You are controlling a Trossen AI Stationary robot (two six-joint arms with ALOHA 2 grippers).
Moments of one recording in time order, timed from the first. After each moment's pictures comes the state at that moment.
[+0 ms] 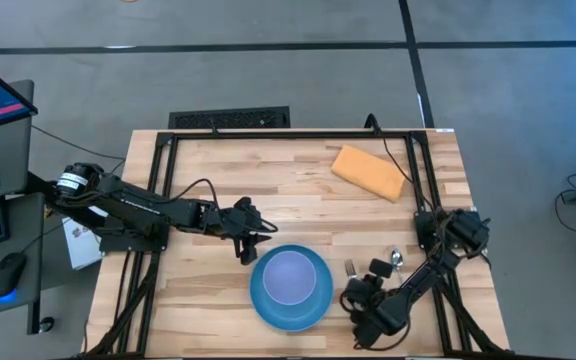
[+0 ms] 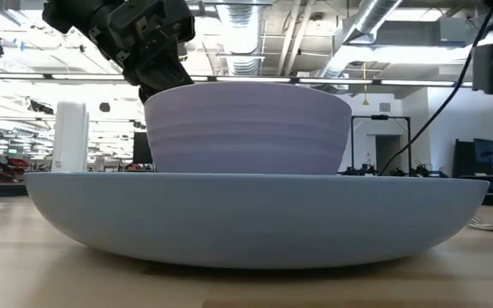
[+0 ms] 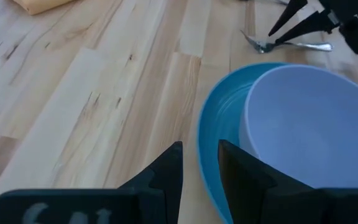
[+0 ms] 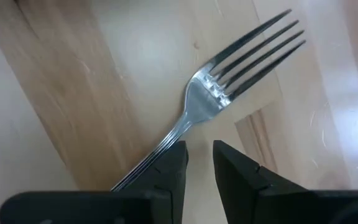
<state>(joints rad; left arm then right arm) -0.17 1.38 0.74 0.00 -0.18 -0.32 0.82 2.01 1.23 -1.03 0.39 1.19</state>
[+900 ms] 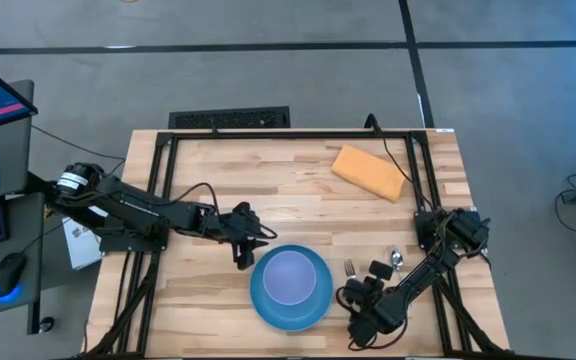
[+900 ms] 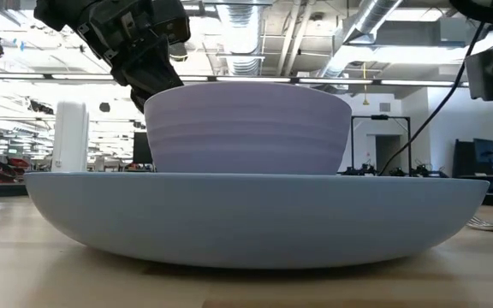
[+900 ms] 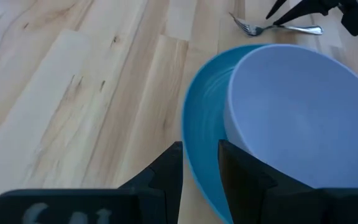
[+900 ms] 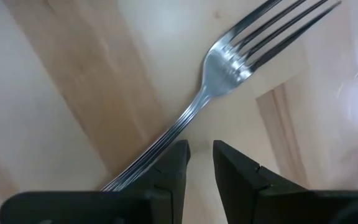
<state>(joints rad) -0.20 1.38 0.74 -0.04 -0.16 -0.35 0.83 2.01 1.27 -1.04 0.20 1.19</state>
